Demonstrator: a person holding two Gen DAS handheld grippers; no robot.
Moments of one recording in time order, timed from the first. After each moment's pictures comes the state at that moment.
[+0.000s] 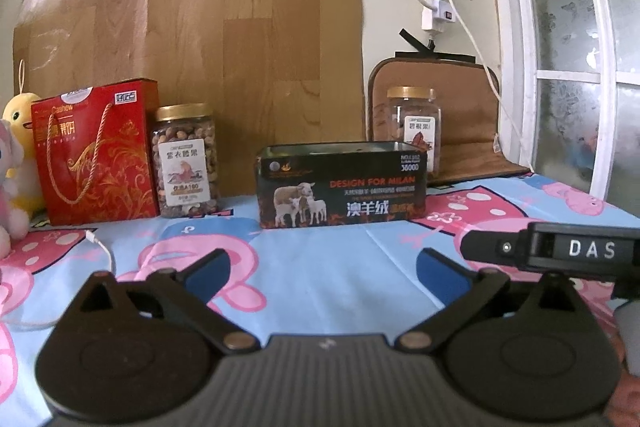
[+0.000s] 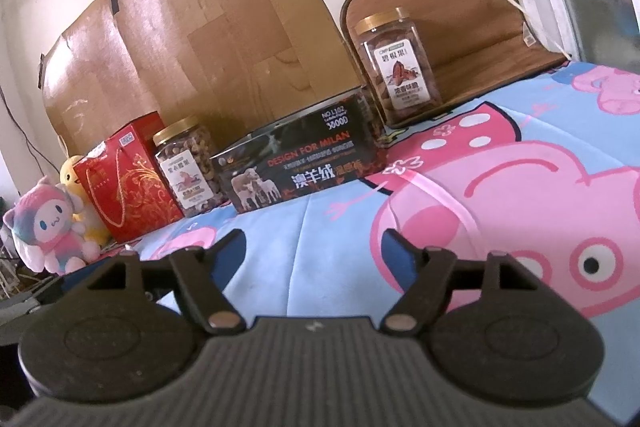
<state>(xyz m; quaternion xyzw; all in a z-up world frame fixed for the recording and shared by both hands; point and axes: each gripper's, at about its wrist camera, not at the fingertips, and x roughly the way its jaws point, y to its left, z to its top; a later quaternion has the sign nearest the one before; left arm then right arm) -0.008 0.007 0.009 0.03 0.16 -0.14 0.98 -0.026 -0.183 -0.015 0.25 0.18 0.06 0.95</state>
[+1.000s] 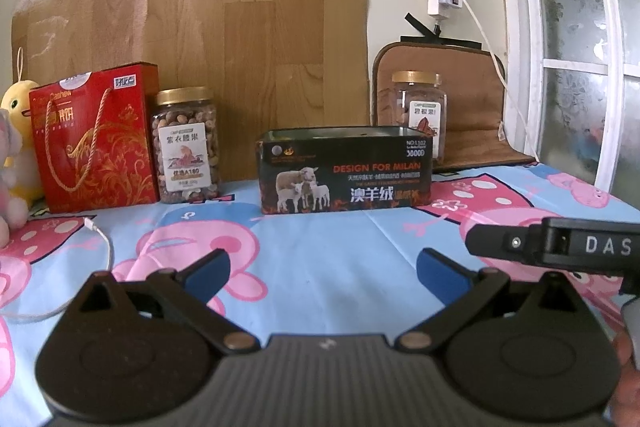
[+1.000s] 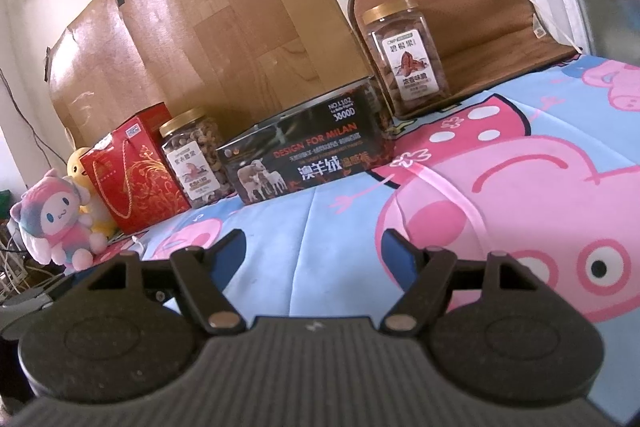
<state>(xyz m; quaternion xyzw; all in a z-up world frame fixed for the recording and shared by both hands) 0.001 0.006 0.007 0.03 0.18 -0.14 0.97 -0.022 -0.184 -0.014 0.24 0.19 0.07 0.95</state>
